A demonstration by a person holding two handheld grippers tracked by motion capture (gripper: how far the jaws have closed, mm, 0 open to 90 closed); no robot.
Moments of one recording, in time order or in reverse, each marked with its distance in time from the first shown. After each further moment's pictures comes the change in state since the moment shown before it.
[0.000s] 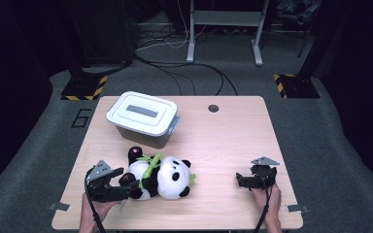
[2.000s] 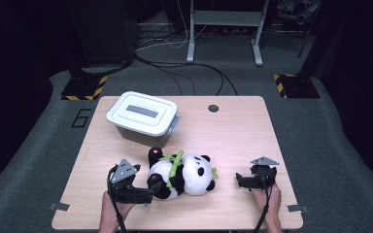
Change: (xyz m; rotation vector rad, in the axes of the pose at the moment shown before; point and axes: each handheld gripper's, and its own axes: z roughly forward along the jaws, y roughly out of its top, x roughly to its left) left arm -0.056 0.021 0.026 0.030 -0.013 0.086; right arm 0.000 0.000 0.000 0.003 0.003 -0.005
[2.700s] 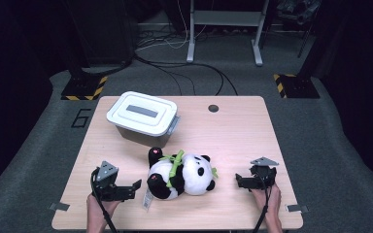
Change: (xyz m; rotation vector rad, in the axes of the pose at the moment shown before) left arm 0.049 -0.034 -0.012 0.021 0.158 -0.119; right arm 0.001 0.000 -0.001 0.004 0.004 -0.003
